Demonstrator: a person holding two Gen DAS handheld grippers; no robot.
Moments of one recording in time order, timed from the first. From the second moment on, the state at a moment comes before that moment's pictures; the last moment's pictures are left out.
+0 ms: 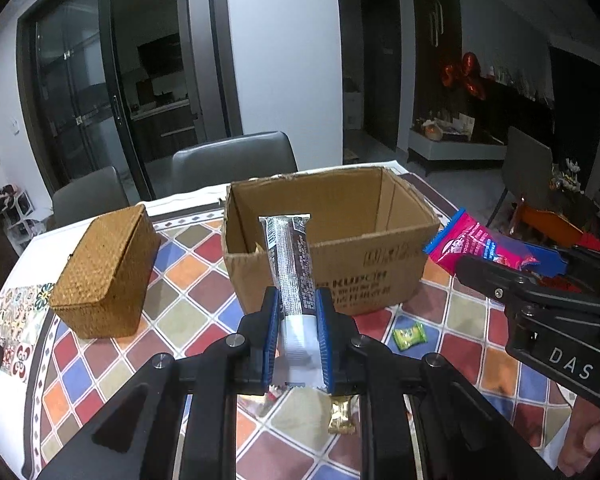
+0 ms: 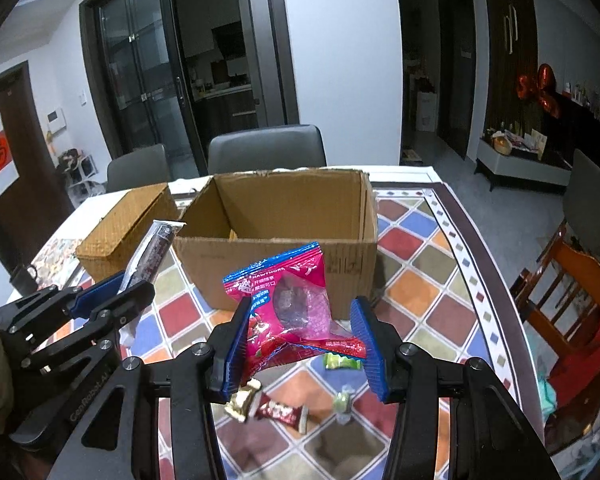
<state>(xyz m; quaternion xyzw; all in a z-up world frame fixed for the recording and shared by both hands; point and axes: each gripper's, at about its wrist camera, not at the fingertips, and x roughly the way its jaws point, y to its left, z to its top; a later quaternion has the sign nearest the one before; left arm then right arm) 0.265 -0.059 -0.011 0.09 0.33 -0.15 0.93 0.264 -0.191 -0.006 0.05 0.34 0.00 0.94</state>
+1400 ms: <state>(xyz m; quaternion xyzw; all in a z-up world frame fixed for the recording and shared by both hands) 0.386 -0.084 -0.016 0.08 0.32 -0.15 0.93 0.392 -0.206 -0.007 0.06 0.32 0.01 0.94</state>
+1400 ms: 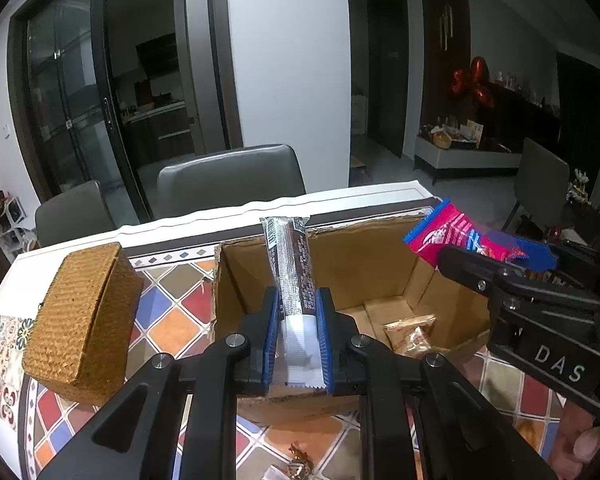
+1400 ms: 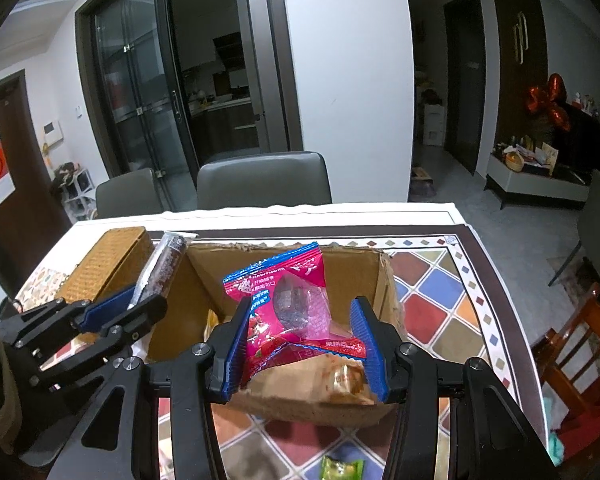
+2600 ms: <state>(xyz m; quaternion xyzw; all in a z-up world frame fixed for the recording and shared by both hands) 0.326 -0.074 0.013 0.09 0.29 -0.11 0.95 0.346 -0.213 0.025 0.04 0.29 -0.03 0.95</state>
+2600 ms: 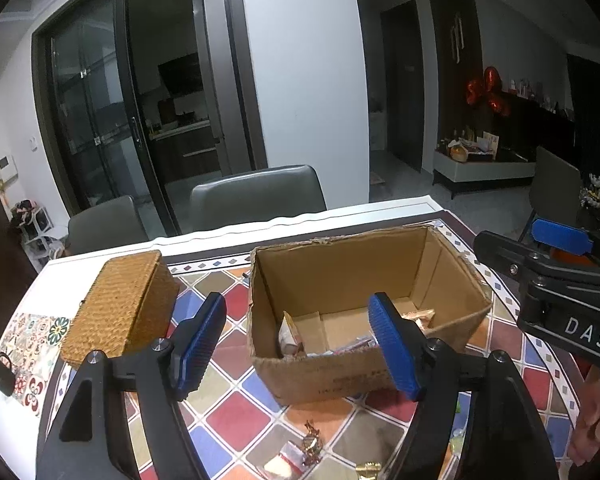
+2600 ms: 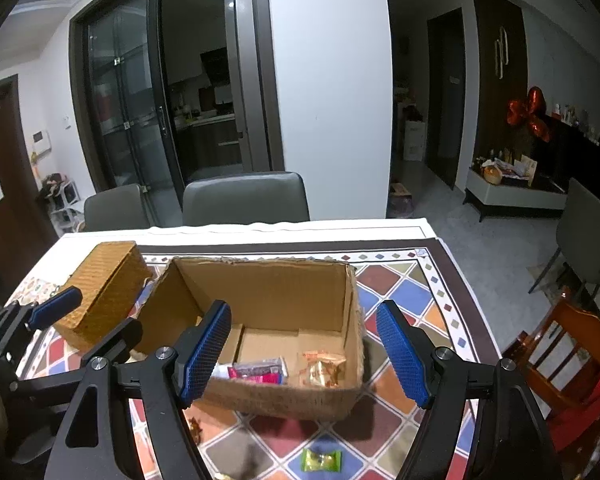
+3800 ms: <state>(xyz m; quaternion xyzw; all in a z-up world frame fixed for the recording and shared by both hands) 0.236 -0.065 0.013 0.09 0.28 -0.11 0.95 0.248 -0.217 0.024 0.03 0.28 -0.06 0.96</state>
